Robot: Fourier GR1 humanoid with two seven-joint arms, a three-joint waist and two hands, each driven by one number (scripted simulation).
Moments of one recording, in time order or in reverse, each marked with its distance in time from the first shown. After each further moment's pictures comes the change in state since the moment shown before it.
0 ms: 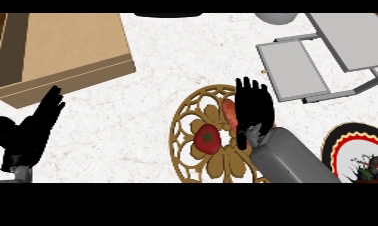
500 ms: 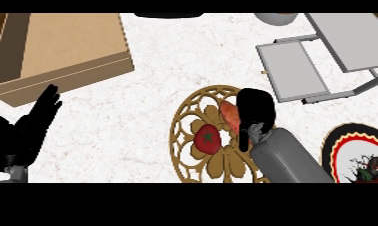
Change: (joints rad) left arm 0.004 -0.021 0.051 -0.032 -0.030 -0.041 0.036; right arm 0.045 0.061 -0.099 0.063 0.085 0.005 -0.086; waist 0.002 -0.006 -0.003
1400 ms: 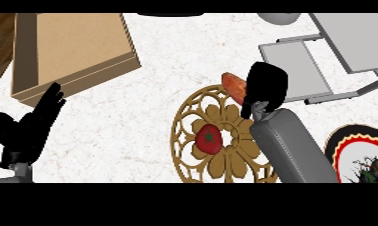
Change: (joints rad) left arm -0.018 -0.047 0.036 -0.003 -0.051 -0.035 0.020; right arm -0.098 0.069 -0.184 0.003 0.224 -0.088 0.093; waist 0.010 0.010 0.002
